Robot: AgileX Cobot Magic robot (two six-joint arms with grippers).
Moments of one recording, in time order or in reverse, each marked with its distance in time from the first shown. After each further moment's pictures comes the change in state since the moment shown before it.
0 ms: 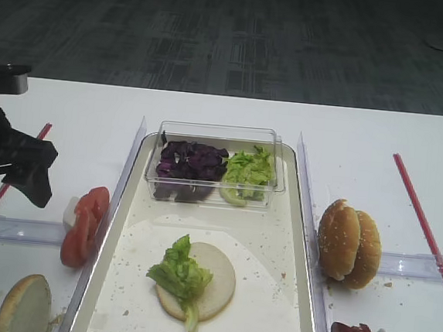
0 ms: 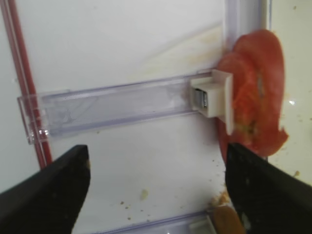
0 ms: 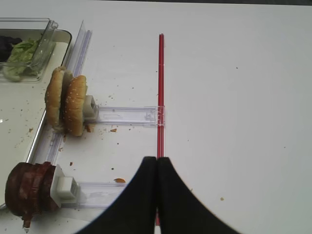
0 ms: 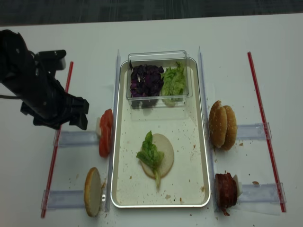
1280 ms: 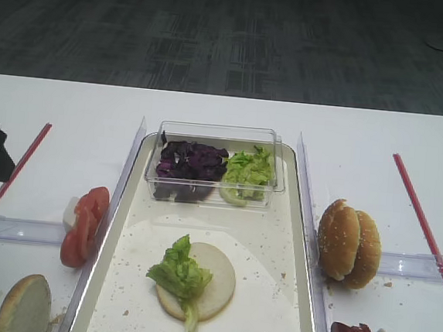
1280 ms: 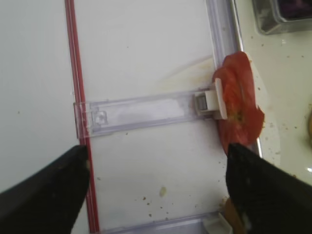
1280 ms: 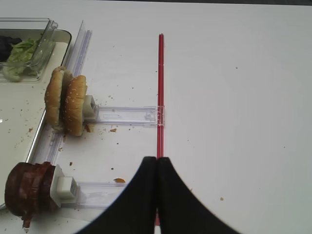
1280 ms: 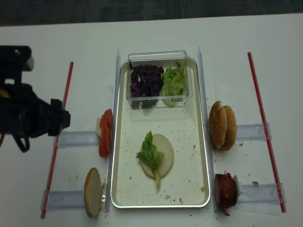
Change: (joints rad) left arm 0.046 -0.387 0.190 0.010 -0.114 0.026; right arm 0.000 0.000 0.000 0.000 0.000 0.000
